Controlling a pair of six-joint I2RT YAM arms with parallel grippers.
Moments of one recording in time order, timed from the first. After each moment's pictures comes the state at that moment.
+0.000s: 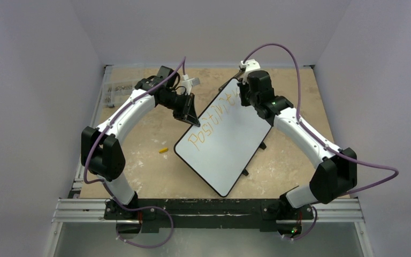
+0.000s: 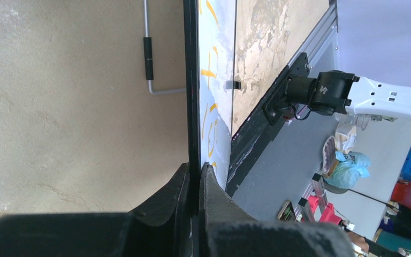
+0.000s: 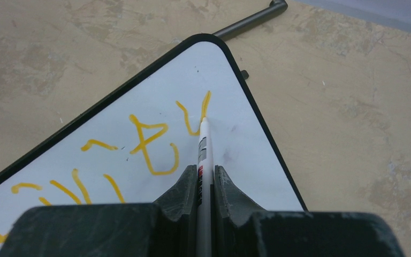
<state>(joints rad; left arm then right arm) -0.41 1.71 1.54 -0.91 0.76 -0.18 0.47 1.47 1.29 -0.34 0.21 0.07</state>
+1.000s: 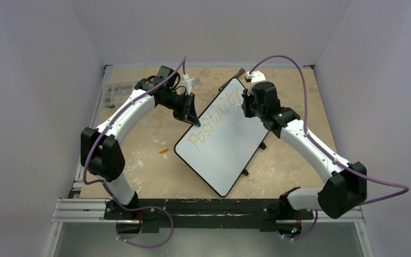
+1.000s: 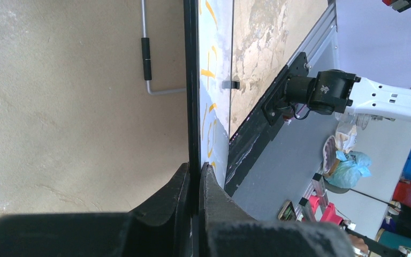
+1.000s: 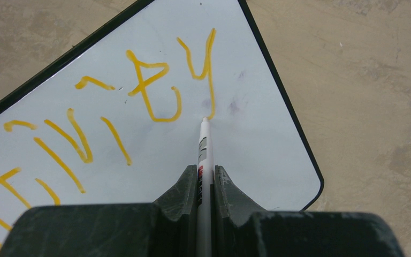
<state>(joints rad) -0.42 1.71 1.54 -0.91 0.76 -0.18 0.47 1.33 1.12 -0.36 0.16 0.14</state>
